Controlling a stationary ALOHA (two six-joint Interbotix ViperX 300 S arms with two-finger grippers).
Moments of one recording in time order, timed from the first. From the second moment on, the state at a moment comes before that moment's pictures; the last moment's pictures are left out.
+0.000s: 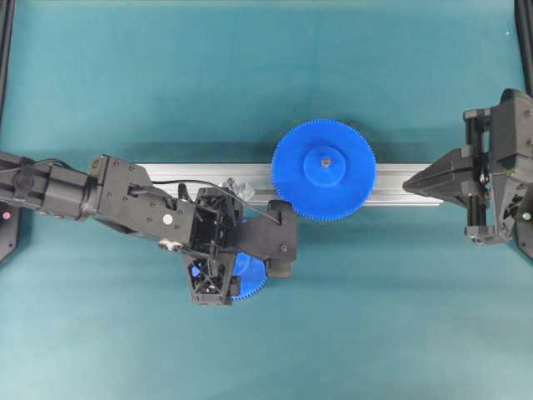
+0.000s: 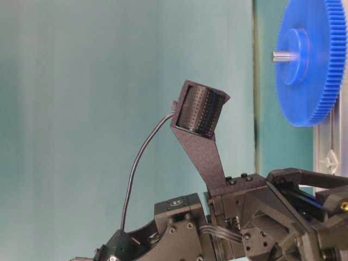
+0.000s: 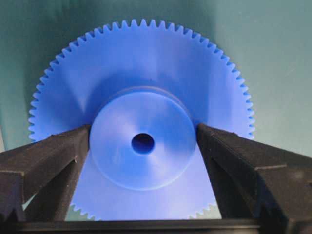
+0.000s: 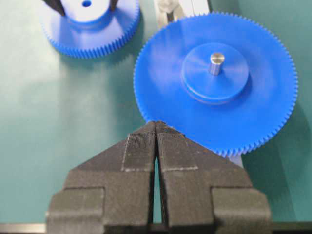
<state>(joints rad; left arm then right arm) -0.13 0.24 0.37 0.02 0.62 -0.11 -0.04 -0.76 1.14 0.03 0.17 0.09</state>
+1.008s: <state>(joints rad) -0.13 0.24 0.36 0.02 0.67 -0.10 -0.04 -0.76 1.14 0.03 0.17 0.09</state>
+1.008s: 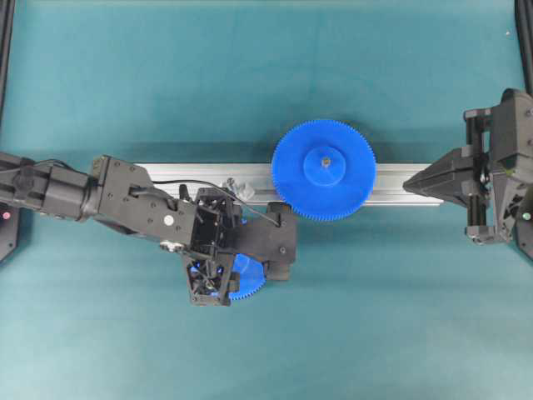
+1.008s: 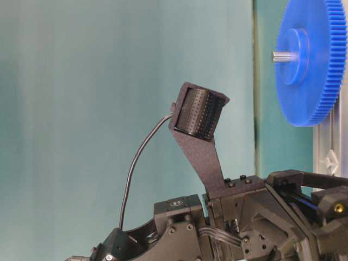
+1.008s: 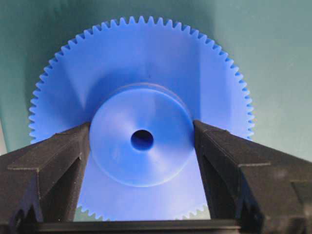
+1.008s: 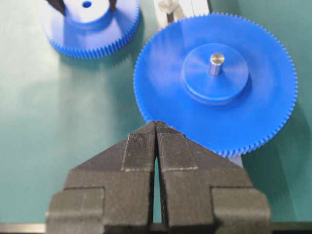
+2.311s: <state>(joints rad) -0.06 0.05 0.19 0.02 0.96 -0.02 -0.04 -0.80 1.17 0.03 0.17 0.09</state>
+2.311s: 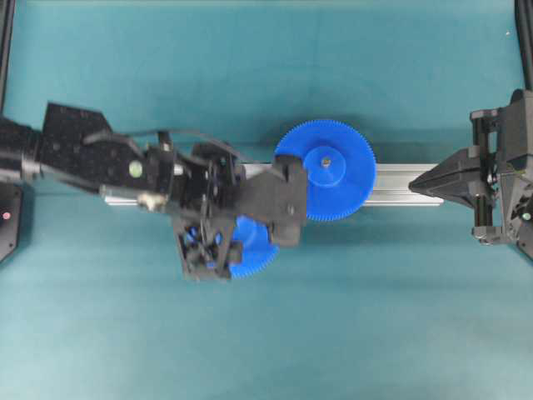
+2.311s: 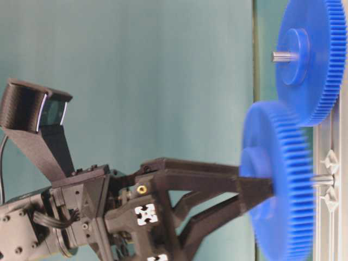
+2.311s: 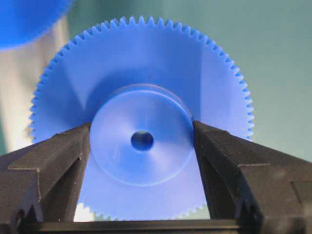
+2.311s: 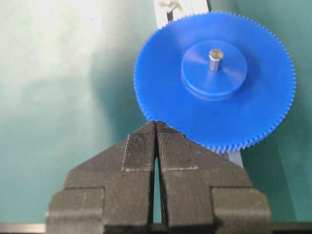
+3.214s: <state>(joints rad) 0.06 0.04 0.13 0.03 1.03 0.12 -0.04 -0.80 1.17 0.03 0.17 0.09</state>
